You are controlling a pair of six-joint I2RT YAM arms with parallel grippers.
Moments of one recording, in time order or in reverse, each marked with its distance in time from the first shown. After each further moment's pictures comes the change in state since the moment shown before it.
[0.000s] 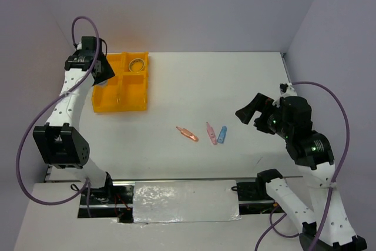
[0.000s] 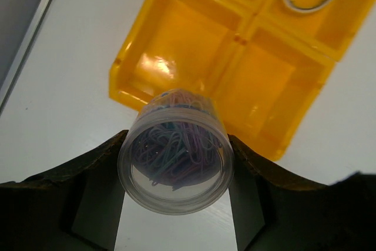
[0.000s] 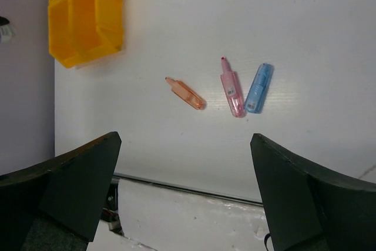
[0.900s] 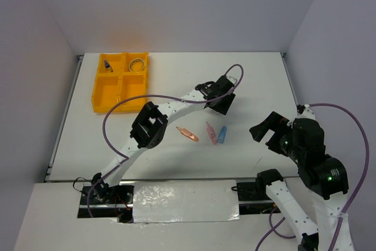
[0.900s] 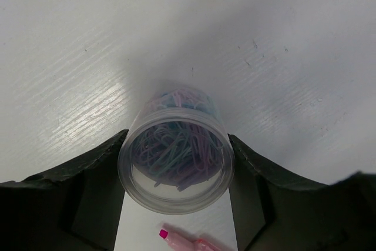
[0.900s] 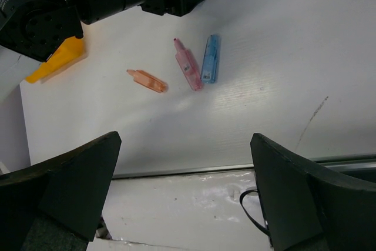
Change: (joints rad) left arm -0.835 0.878 0.537 0.305 0.210 0.185; right arm 0.000 -0.156 0.029 -0.254 0.159 0.054
